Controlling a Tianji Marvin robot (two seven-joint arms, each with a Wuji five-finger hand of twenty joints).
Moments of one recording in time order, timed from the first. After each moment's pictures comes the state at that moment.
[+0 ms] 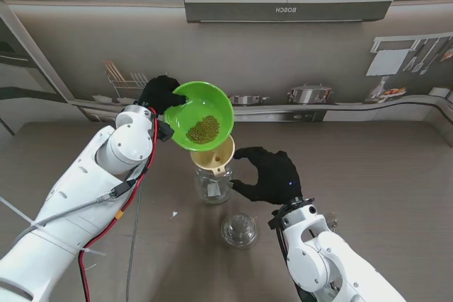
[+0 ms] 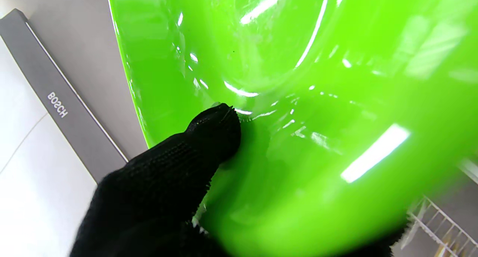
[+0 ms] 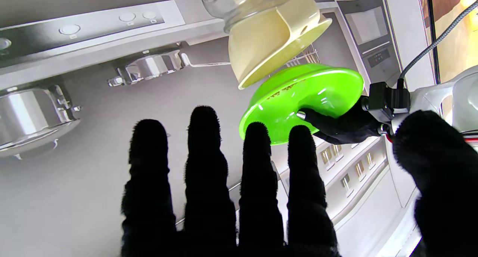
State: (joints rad) left arm 1.01 -1.22 -1.08 -1.34 0.26 0.19 0.15; right arm -1.55 -1.14 1.03 -1.69 -0.88 0.00 -0.44; left_hand 1.02 -0.63 0.77 -0.18 0.93 0.33 0.76 0.62 1.29 0.34 0.50 1.06 1.23 0.37 1.24 0.78 0.93 0.51 1.66 0.75; right_hand 0.19 -0.53 0.86 -0.09 0.46 -0.13 0.65 0.52 0.67 -0.03 0.44 0.43 0.81 0.14 0.26 0.38 0.41 0.30 0.86 0.62
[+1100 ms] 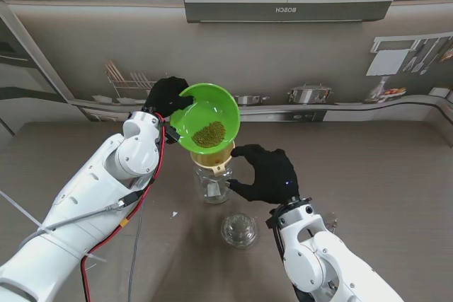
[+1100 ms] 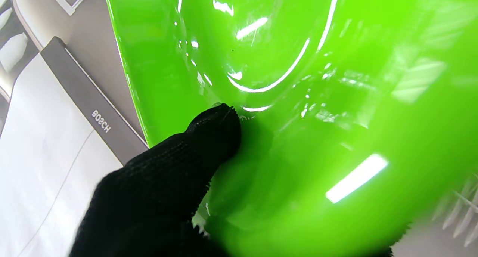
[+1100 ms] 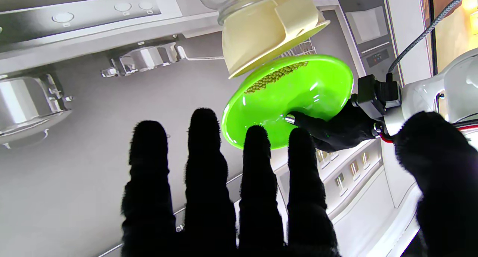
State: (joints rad) left arm 1.02 -1.23 -1.04 -1.29 0.36 0.03 0.25; right arm -1.54 -1.14 1.01 -1.70 -0.91 0.03 -0.45; left_hand 1.02 -0.63 0.78 -0.18 0.94 0.33 0.76 0.62 1.29 0.34 0.50 1.06 1.23 0.37 1.24 0.77 0.94 0.51 1.66 0.75; right_hand 0.18 -0.53 0.86 -0.09 0.44 -0.13 0.65 0.52 0.64 -0.03 0.44 0.42 0.79 0.14 0.25 0.38 0.40 0.30 0.86 0.61
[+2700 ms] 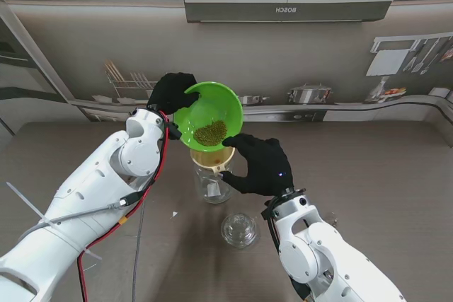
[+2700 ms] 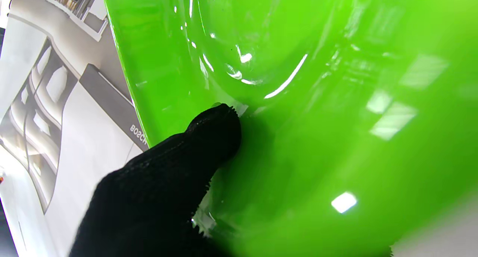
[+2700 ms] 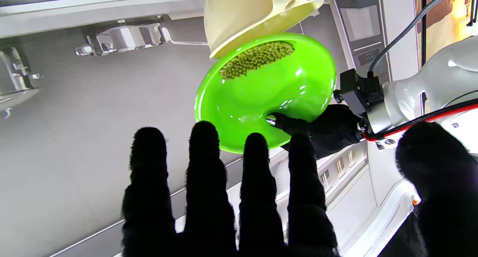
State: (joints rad) left arm 0.97 -1.22 -0.98 -1.22 0.49 -0.11 0.32; right arm -1.47 -1.14 0.97 -1.69 -0.94 0.04 -0.45; left_hand 1.02 -0.63 0.78 -0.18 0.94 0.33 0.77 0.61 1.29 0.34 0.50 1.06 1.23 0.37 1.24 0.77 0.94 0.51 1.66 0.75; right_hand 0.14 -0.47 0.86 -0.07 0.41 -0.13 0.54 0.46 0.59 -0.02 0.36 0.31 0.71 0.14 0.17 0.28 0.35 0.30 0.77 0.52
